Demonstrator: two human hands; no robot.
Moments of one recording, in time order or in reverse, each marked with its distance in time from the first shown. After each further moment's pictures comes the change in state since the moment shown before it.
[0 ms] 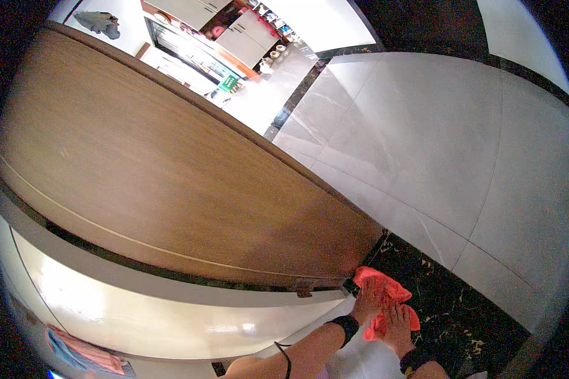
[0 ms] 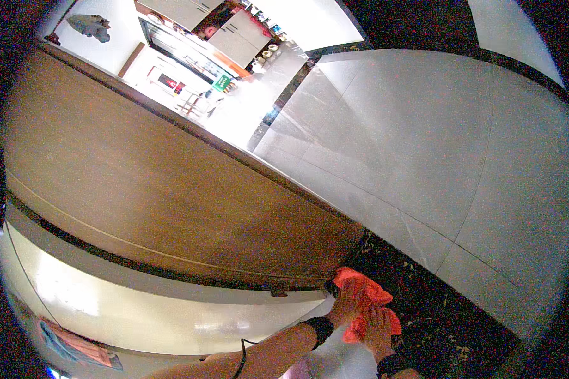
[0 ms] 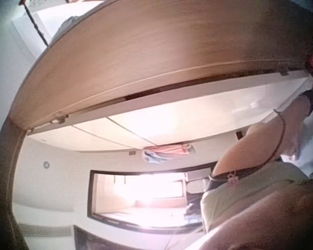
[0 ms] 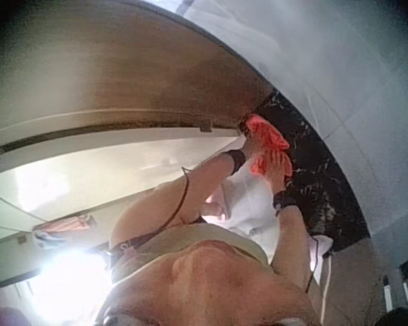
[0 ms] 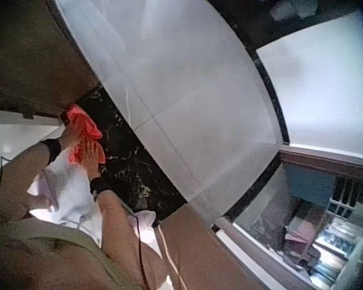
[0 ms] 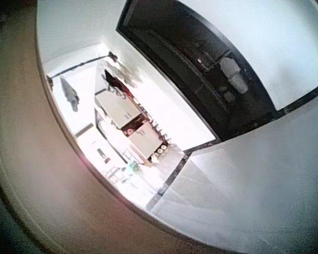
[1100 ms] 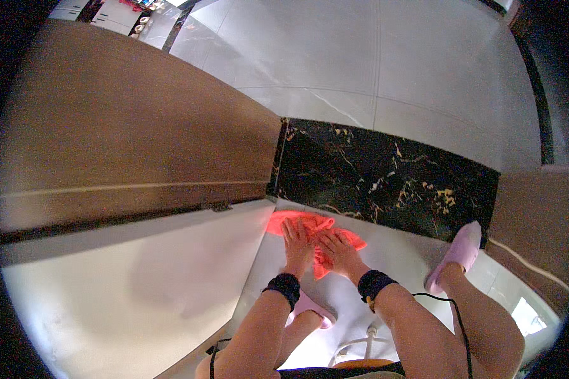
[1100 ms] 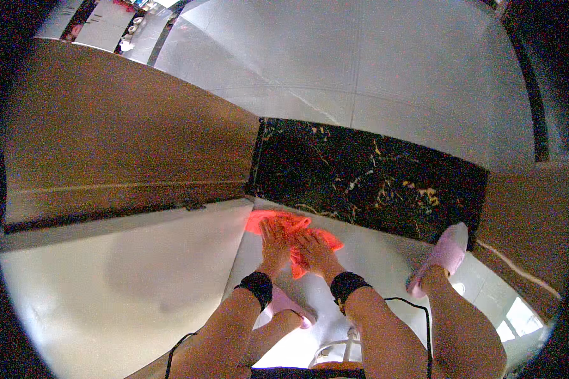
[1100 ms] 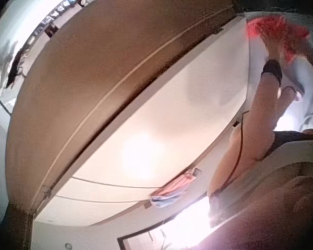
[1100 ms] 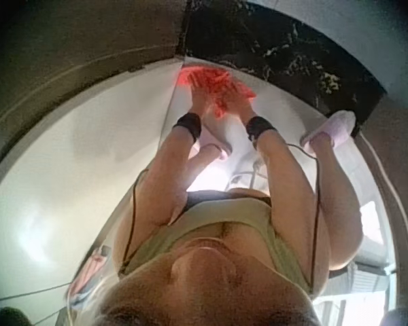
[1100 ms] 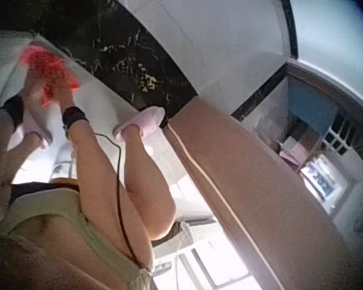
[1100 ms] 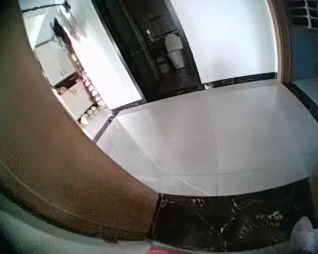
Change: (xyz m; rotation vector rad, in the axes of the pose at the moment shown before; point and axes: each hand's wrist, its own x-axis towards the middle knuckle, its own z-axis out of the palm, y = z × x) left_hand -0.165 -0.007 0.010 0.270 -0.294 0.014; right_hand -0.083 -0.085 0.056 -0.092 -0.231 0.052
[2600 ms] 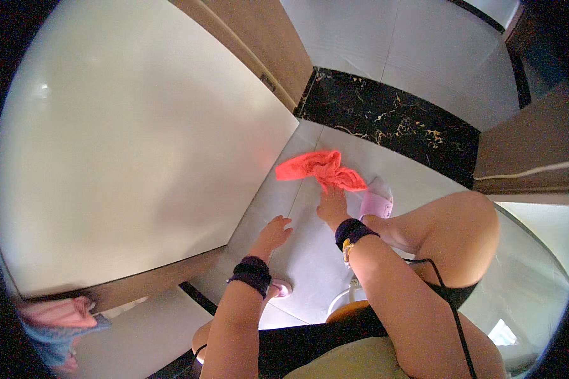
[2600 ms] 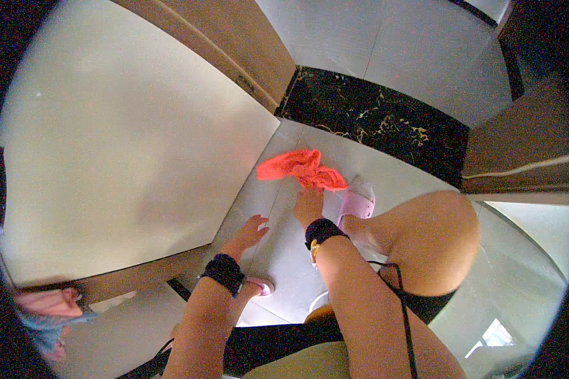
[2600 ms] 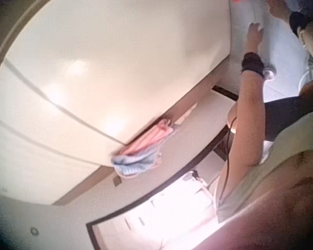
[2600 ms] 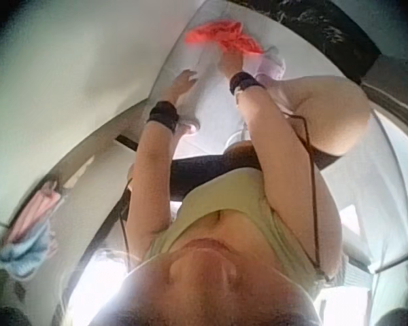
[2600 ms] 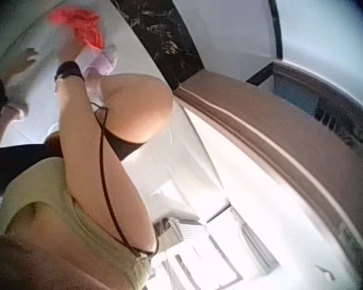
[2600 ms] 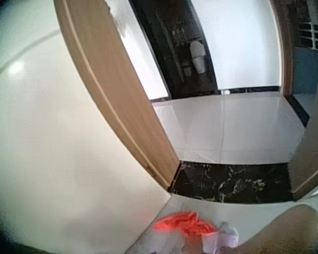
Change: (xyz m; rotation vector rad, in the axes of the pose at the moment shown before) left_hand -0.299 -0.032 -0.129 -0.551 -0.351 -0.142; right_hand -0.077 -0.171 0.036 -0.156 0.117 0.407
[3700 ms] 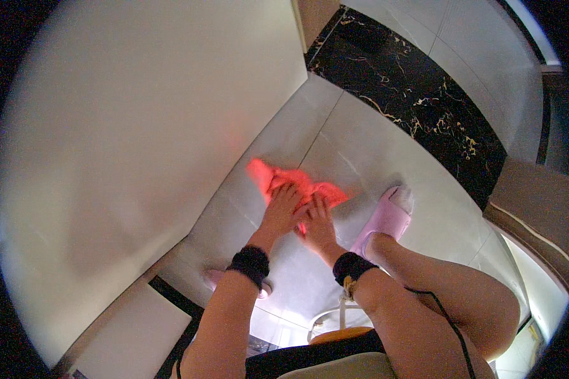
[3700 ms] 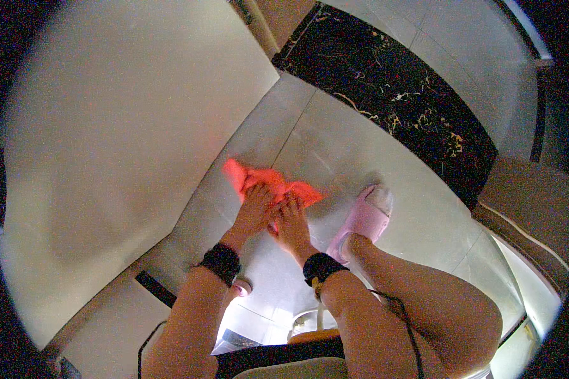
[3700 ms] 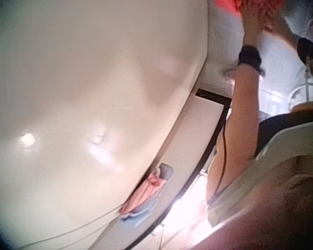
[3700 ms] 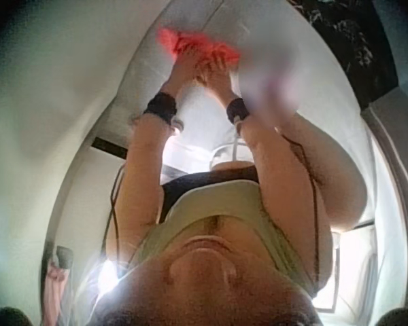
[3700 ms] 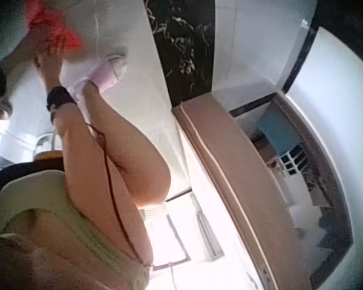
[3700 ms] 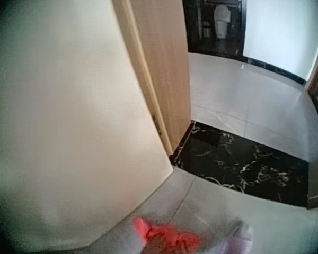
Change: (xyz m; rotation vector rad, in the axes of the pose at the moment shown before) left_hand 0.154 -0.057 0.096 -0.081 0.078 0.186; right_hand -0.005 -0.024 0.100 0.212 -0.103 -0.202
